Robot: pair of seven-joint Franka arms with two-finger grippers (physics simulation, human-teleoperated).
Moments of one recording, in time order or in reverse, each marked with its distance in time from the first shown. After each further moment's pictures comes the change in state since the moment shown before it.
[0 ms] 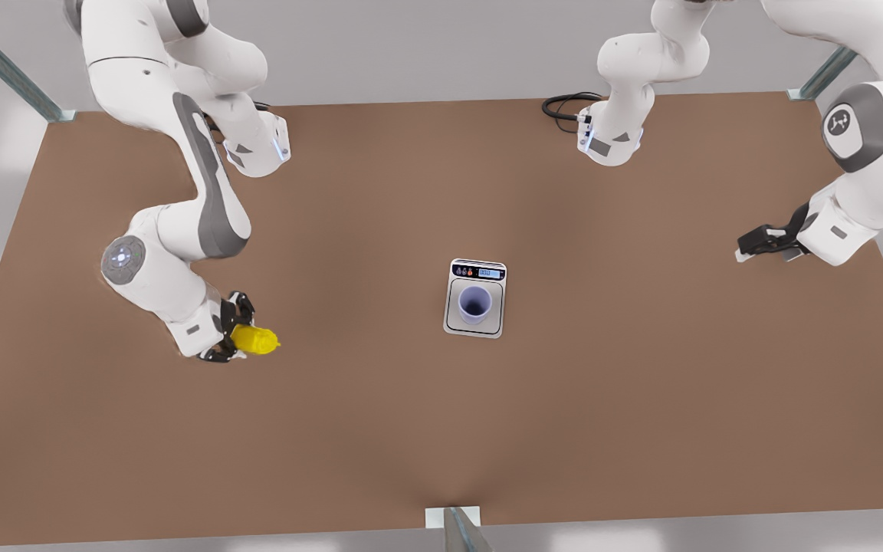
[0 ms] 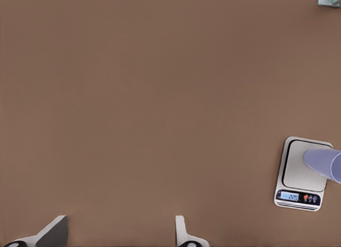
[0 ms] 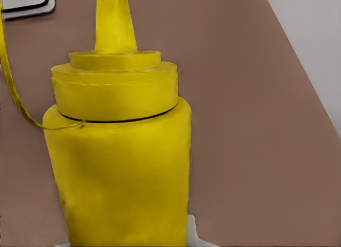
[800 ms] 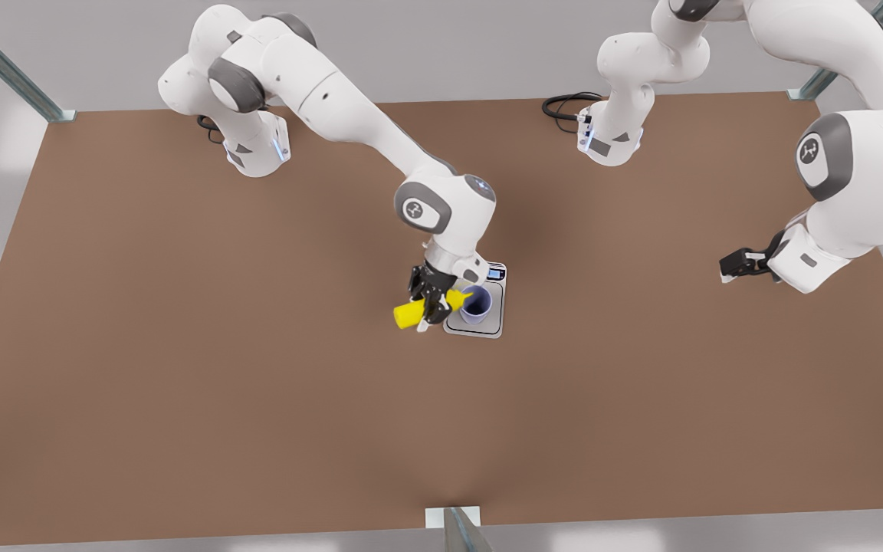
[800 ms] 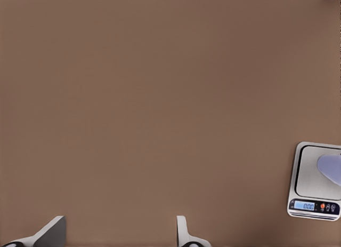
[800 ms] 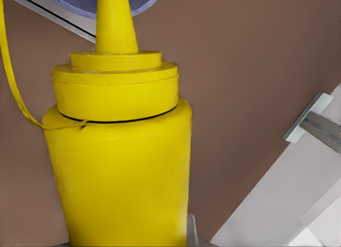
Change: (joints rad) left arm -0.064 0.108 -0.001 0.113 0.048 -0.002 -0.018; right arm 0.653 0.465 -0.009 0.501 -0.867 -0.277 0.315
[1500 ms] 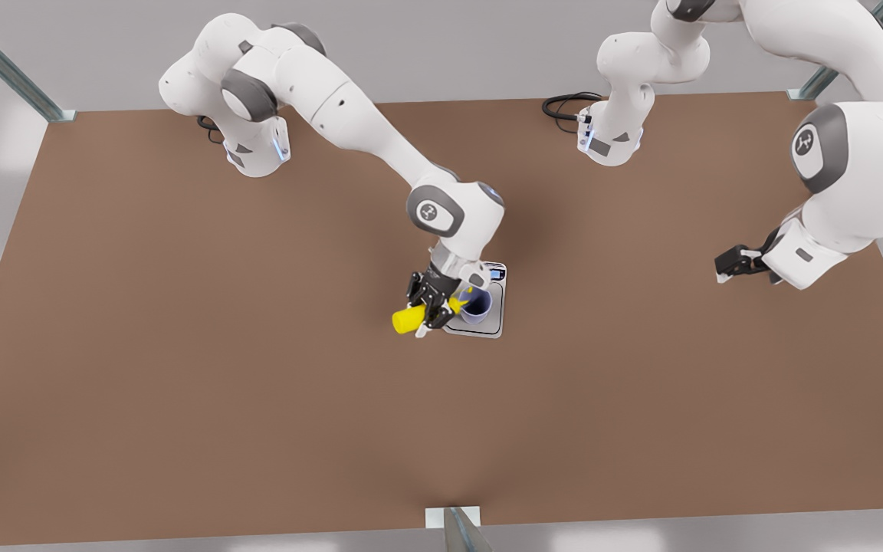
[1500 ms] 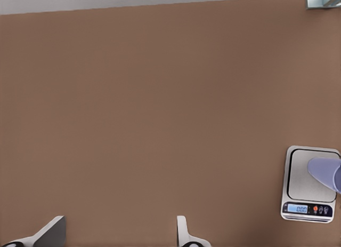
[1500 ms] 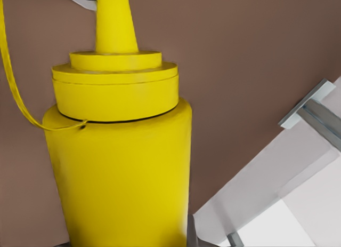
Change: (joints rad) left arm -0.027 0.014 0.000 0.046 -0.002 0.005 -0.030; right arm 0.009 0.061 -0.001 0.067 -0.076 -0.067 -0.003
